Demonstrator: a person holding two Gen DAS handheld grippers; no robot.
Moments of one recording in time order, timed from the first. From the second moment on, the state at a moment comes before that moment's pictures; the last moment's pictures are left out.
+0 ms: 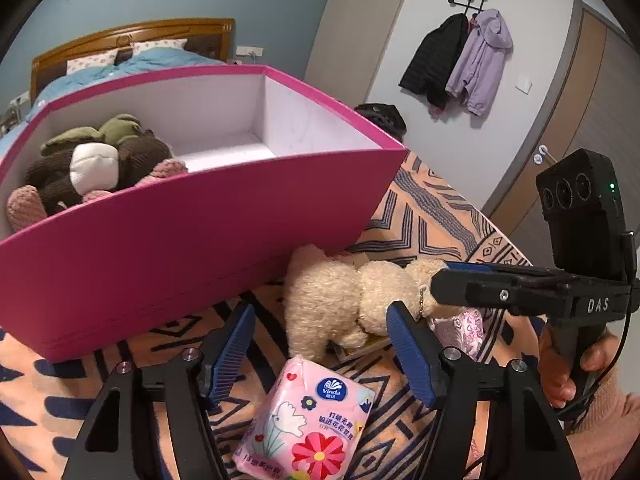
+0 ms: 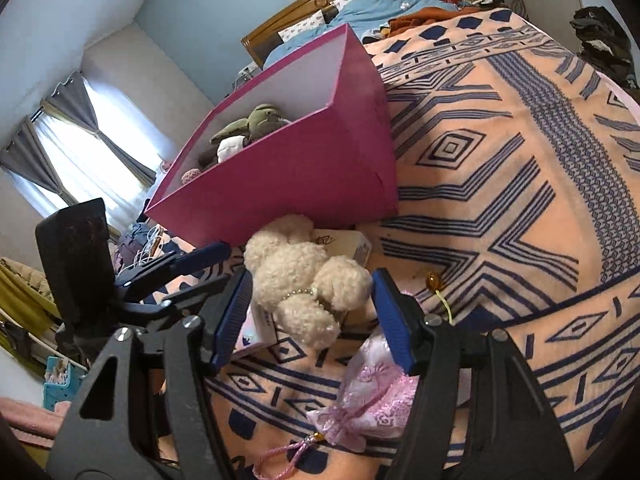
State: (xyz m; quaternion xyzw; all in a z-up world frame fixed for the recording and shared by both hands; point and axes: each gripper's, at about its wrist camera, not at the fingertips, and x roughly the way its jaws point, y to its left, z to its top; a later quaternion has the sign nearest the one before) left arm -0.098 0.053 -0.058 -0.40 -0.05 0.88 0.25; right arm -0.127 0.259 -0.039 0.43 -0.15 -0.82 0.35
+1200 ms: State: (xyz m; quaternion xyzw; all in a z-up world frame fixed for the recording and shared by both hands) left arm -0.090 0.054 -0.045 -0.39 -0.08 0.87 0.29; right arm -0.119 0.249 -0.031 0.40 -0.11 -0.84 0.35
